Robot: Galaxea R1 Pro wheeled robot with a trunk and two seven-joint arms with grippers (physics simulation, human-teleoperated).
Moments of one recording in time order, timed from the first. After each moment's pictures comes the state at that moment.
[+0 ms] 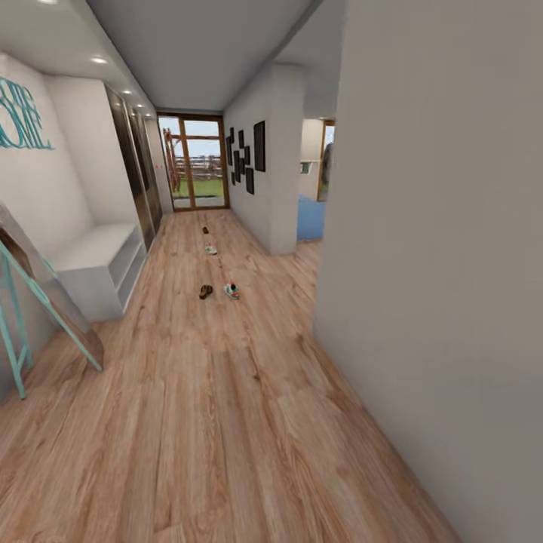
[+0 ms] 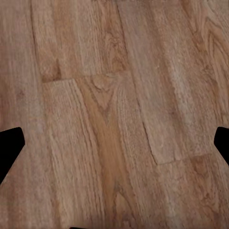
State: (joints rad) left arm 0.00 -0.02 0.03 -0.71 0.11 -0.07 0.00; right arm -0.01 0.01 0.00 -0.28 0.01 0.00 0.00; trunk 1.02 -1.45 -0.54
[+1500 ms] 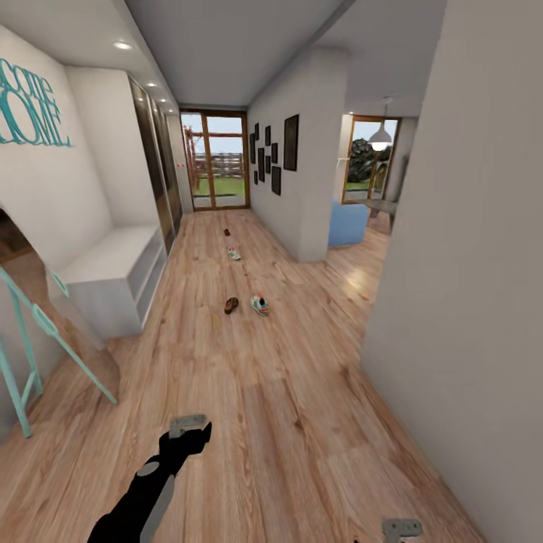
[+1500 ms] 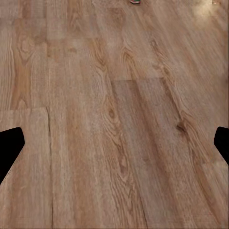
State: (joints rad) left arm -0.37 -0.04 0.02 -0.82 0.10 0.10 0.00; right arm -0.02 0.00 -0.01 -0.97 0.01 0.30 0.00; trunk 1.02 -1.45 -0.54
